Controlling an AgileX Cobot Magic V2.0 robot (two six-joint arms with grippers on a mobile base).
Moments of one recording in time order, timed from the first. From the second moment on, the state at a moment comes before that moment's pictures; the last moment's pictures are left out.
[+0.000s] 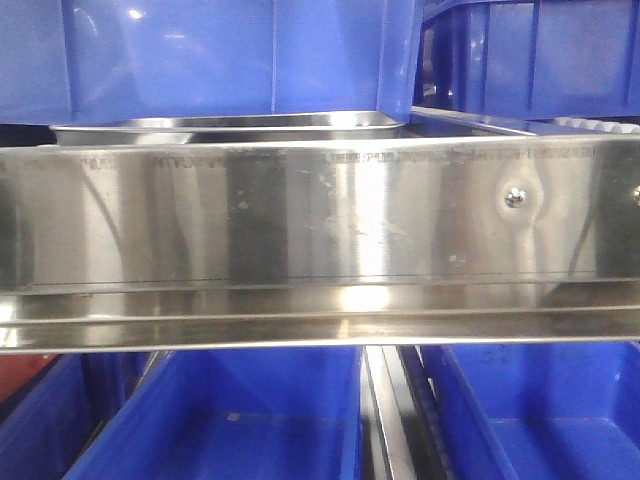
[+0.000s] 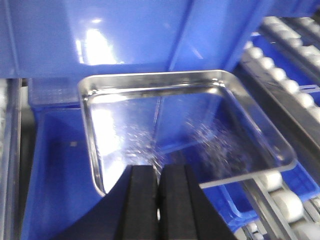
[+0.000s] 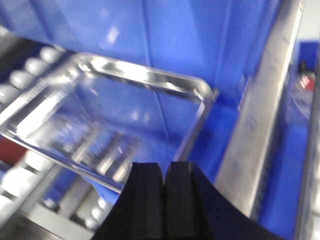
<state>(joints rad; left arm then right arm) -0.49 1.02 -0.92 0.11 0.52 -0.37 0.51 1.21 -1.12 0.04 0.66 0.21</state>
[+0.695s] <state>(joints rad) -0.51 1.19 -1.03 0.17 0.51 -0.42 0.66 1.34 -1.17 -0.26 0.60 0.55</state>
